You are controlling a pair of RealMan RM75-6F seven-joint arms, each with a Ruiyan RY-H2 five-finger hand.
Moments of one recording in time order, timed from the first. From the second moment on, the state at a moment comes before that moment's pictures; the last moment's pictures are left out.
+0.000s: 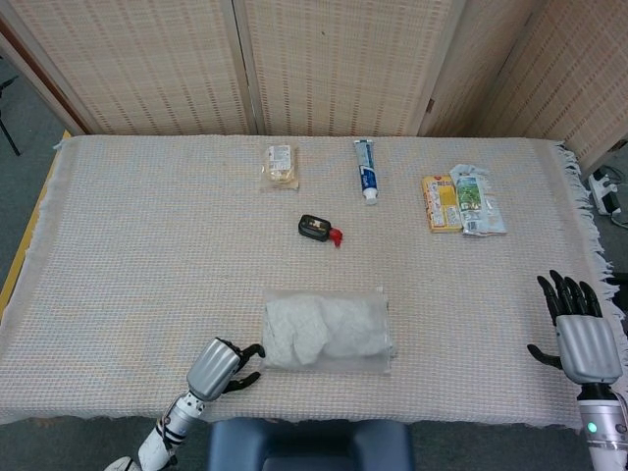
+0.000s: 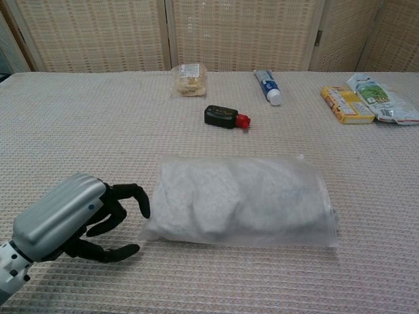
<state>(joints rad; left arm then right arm) -0.35 -2.01 0.06 -0.81 1.85 1.52 -0.18 0.09 -1.15 0.08 -1.62 -1.39 1.41 -0.22</state>
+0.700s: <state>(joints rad) -0.39 -2.10 0.06 -0.72 1.80 1.53 -0.23 0.10 -1.15 0.09 -1.62 -1.36 1.40 -0.23</state>
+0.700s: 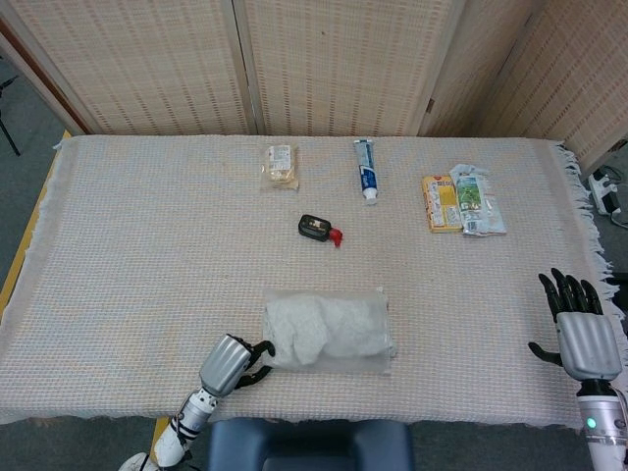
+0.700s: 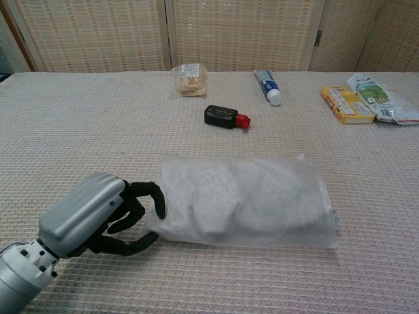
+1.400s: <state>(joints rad) -0.40 -2.09 0.09 -0.73 1.79 1.54 -0.23 0.17 -1.30 0.04 -1.45 -1.49 1.31 -0.14</state>
